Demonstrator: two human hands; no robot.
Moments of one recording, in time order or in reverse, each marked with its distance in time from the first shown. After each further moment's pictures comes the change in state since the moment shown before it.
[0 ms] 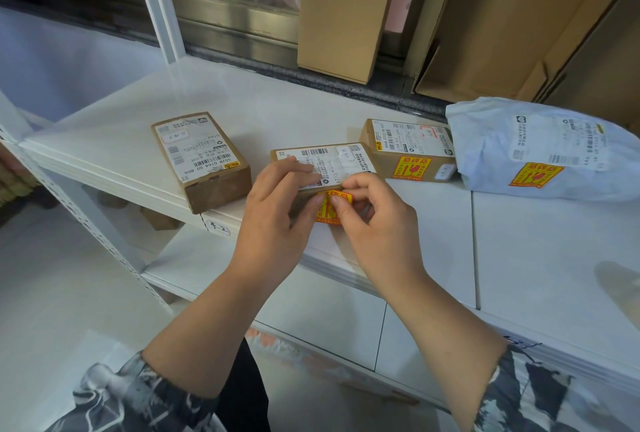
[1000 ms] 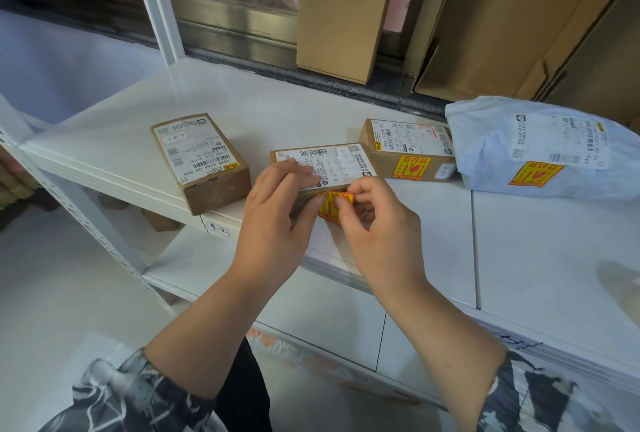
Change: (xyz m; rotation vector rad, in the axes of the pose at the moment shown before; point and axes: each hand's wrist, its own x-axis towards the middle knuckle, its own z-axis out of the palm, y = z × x) left_hand -0.002 0.002 0.004 0.027 0.001 -0.027; right_hand -0.008 -0.001 -0.001 -0.079 0.072 -0.058
